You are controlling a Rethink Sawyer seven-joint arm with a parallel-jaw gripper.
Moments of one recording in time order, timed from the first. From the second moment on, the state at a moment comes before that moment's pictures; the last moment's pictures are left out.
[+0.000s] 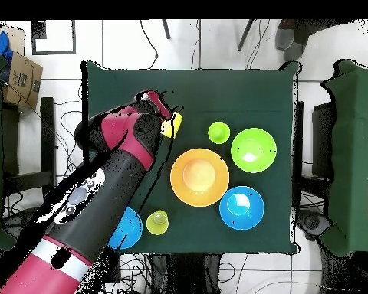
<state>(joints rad) 0.41 -0.12 -0.84 1.15 0.26 0.35 2.88</state>
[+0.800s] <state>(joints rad) 0.44 -0.24 -0.84 1.18 0.34 0.66 2.88</state>
